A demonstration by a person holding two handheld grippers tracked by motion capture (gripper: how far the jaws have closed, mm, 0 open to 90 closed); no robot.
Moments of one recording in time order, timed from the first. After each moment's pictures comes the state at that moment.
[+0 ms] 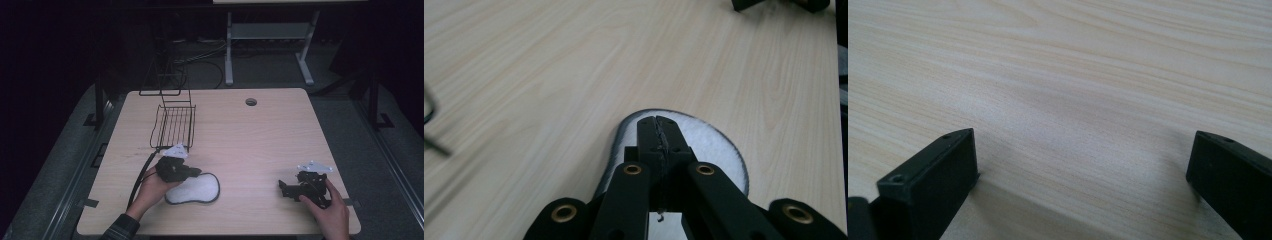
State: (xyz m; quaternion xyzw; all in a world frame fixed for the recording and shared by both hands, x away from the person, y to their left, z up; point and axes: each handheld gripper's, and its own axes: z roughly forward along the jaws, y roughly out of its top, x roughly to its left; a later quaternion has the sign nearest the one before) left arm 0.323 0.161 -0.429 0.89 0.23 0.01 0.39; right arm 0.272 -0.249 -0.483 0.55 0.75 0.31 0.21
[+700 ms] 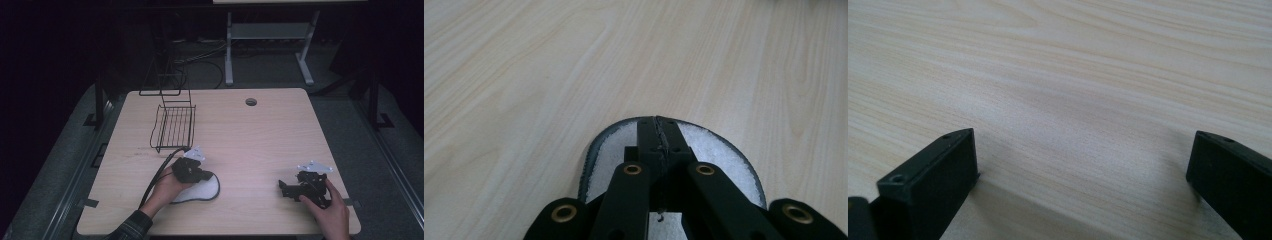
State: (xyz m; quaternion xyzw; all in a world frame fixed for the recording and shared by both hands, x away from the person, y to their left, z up) left arm 0.334 0.133 -0.446 0.91 0.22 0.00 0.36; right arm 0.272 -0.249 -0.483 0.55 0.75 0.31 0.21
